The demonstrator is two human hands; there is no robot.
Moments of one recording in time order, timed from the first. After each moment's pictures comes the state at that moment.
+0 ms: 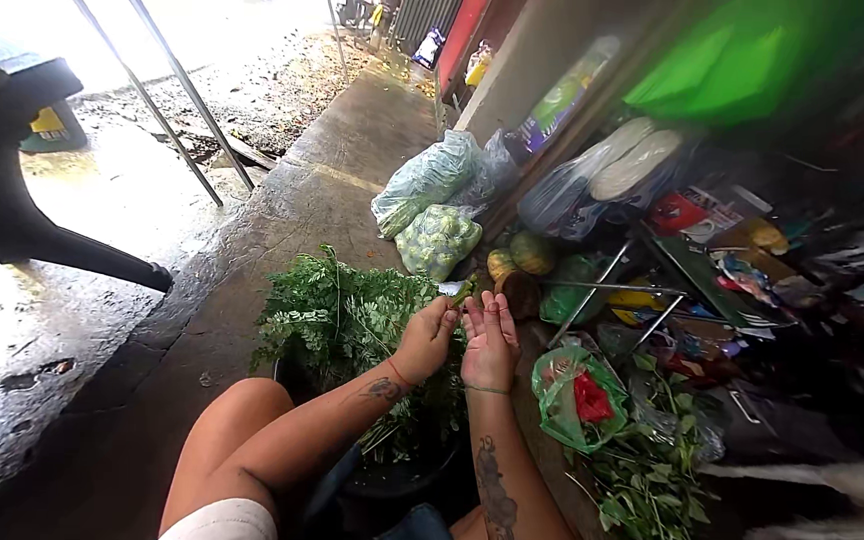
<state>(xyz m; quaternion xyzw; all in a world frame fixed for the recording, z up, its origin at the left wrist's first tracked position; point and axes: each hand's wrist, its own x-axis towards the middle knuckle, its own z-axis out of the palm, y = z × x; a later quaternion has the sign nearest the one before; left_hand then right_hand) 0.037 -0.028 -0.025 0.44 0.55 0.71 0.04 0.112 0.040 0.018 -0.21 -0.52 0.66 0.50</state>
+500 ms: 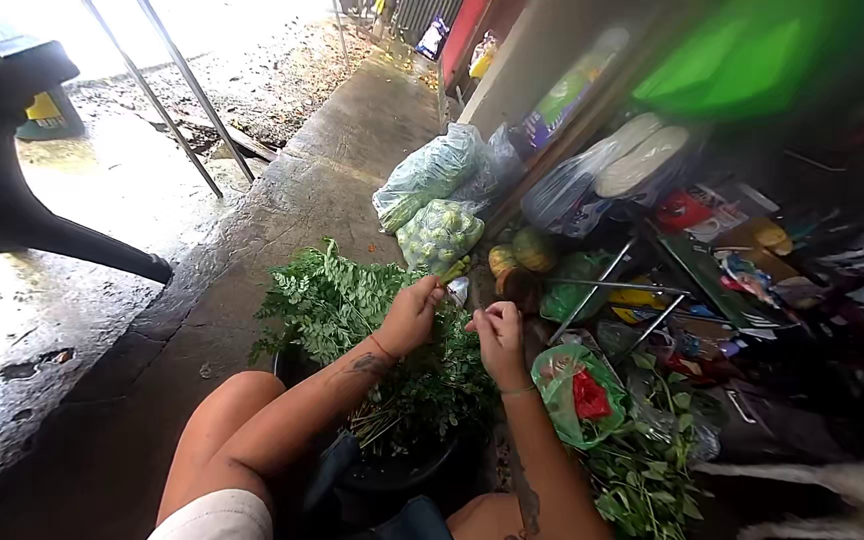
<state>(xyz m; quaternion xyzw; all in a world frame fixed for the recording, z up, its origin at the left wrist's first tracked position) 0.000 -0.042 -0.019 0.46 0.59 0.66 0.03 0.142 0.096 0.019 -0.14 -0.91 0.22 0.32</state>
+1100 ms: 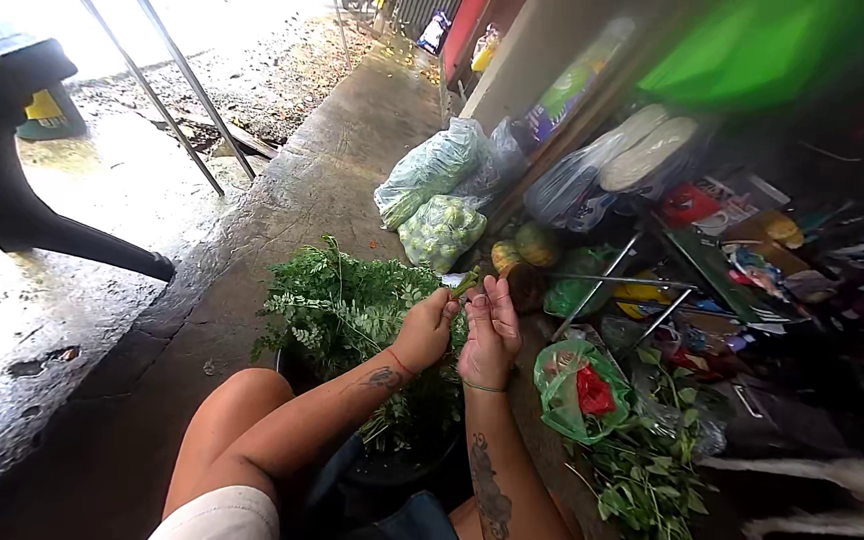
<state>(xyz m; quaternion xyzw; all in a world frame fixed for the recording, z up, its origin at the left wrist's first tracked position) 0.033 -0.031 -0.024 0.44 0.61 0.65 0.07 0.108 0.032 0.012 -0.13 -0.61 0.59 0.52</state>
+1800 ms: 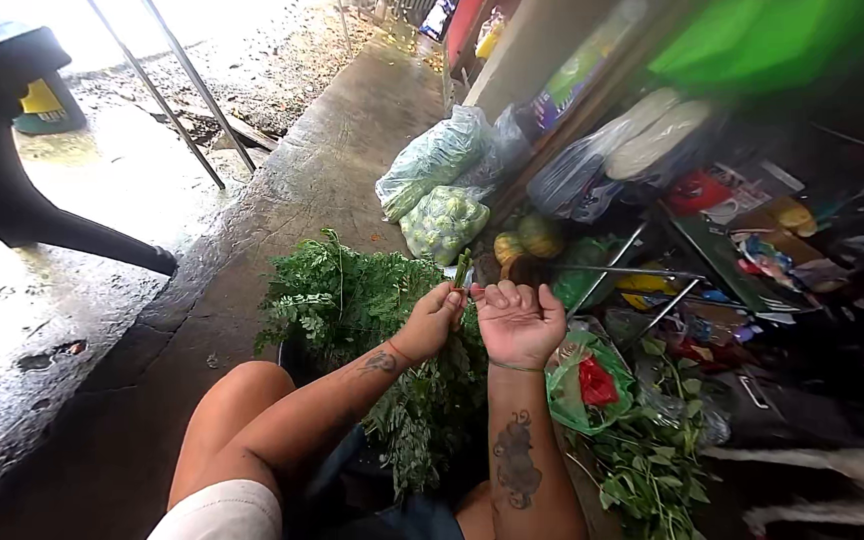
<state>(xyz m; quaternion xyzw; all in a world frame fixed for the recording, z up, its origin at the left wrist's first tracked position) 0.037 -0.025 -0.022 0.38 0.43 0.77 0.27 0.120 0.069 0.040 0.03 -0.39 0.84 0.39</state>
